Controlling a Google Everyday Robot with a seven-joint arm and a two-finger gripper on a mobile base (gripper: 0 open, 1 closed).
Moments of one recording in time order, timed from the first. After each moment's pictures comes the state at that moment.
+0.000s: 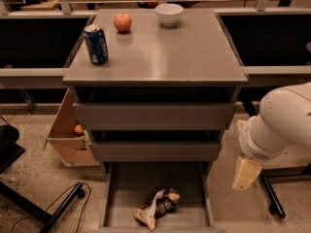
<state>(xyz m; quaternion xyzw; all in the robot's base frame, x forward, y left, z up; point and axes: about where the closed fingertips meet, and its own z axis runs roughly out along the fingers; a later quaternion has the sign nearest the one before) 0.454 -0.231 0.740 -0.59 0.79 -0.07 0.14</state>
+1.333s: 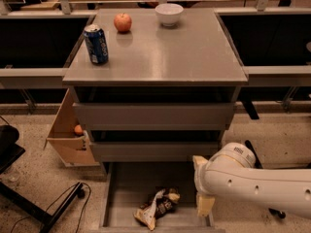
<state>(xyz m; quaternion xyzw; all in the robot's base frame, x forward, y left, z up) 0.462 -0.147 0.545 -0.69 0.71 -0.07 0.15</state>
